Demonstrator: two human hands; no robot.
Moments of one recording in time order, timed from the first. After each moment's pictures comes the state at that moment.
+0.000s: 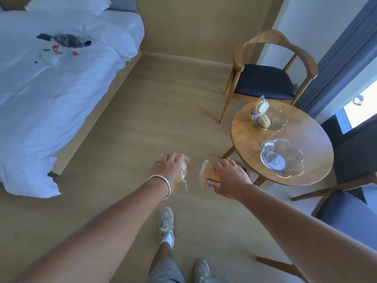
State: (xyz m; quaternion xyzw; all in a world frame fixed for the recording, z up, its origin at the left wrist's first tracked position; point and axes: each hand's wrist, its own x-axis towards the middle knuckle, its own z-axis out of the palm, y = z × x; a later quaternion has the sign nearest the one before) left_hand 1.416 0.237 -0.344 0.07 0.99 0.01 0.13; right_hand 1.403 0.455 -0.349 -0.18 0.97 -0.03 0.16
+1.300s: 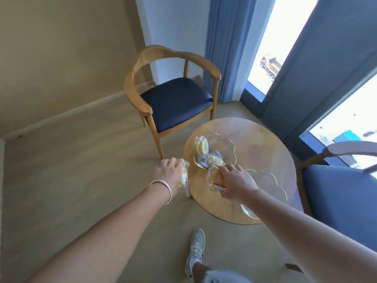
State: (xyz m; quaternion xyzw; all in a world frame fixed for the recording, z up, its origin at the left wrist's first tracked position) left_hand 0.933 0.434 -0.355 0.41 0.90 -0.08 0.16; right_hand 1.080 0.615 -0.367 0.20 0.96 -0.12 0.15
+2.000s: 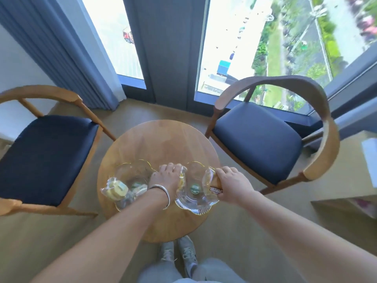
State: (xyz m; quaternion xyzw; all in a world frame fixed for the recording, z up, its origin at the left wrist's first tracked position) left_hand 0.997 0.696 -0.392 0.71 0.66 -0.15 0.18; right_hand 1.225 0.720 -0.388 0.55 0.80 -0.19 0.14
